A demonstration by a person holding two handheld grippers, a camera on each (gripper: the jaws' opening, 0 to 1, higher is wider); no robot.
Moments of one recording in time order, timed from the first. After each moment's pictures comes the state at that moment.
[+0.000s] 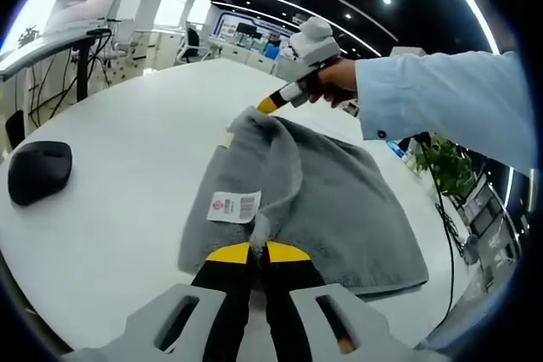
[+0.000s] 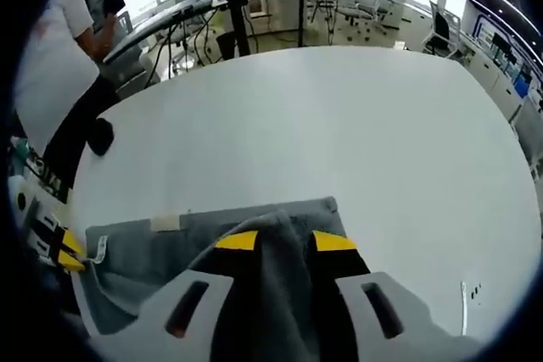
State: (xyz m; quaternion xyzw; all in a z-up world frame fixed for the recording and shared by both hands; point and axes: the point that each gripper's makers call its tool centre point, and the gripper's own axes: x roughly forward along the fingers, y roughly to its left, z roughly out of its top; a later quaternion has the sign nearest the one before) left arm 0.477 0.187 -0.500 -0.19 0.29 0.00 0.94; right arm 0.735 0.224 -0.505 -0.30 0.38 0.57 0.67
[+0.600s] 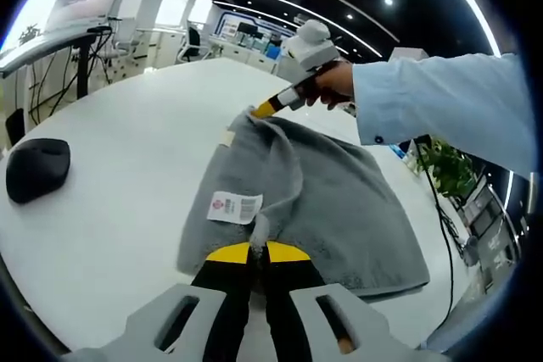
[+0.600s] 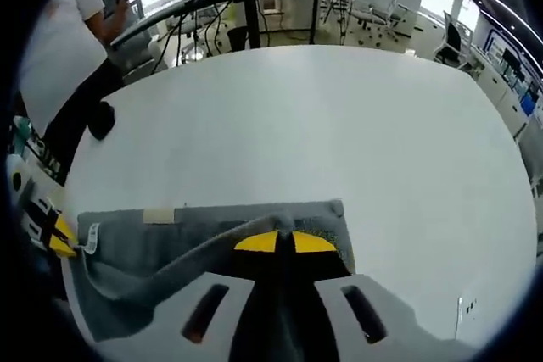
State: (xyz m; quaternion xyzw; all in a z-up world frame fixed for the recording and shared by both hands) left arm 0.478 0.187 -0.500 -0.19 0.29 0.00 0.94; right arm 0.734 0.227 -0.511 -0.32 0.36 0.58 0.65
